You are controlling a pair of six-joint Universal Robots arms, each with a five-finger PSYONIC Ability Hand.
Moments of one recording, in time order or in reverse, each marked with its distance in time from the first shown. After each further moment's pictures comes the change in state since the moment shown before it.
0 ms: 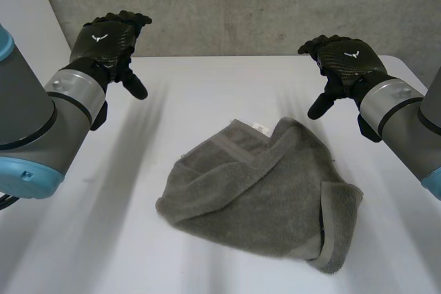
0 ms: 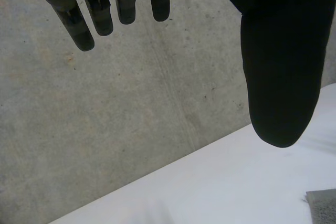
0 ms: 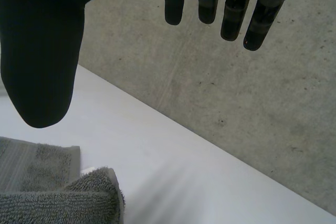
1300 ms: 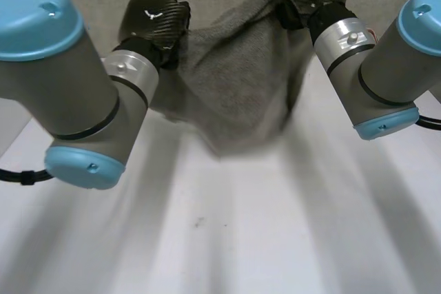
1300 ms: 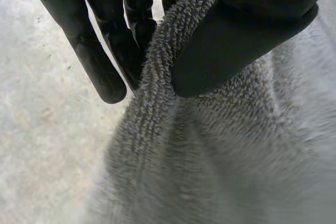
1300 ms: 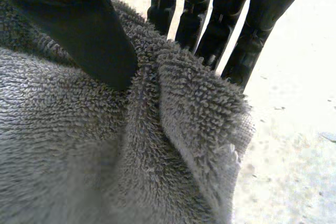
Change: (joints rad) left arm -0.222 -0.125 0.257 -0.052 -0.155 0.225; right arm 0.134 0.210 -0.346 -0.345 -0.010 -0.108; left_hand 1.009 1.049 1.045 1.047 1.006; right_hand 0.733 0.935 0.966 0.953 0.885
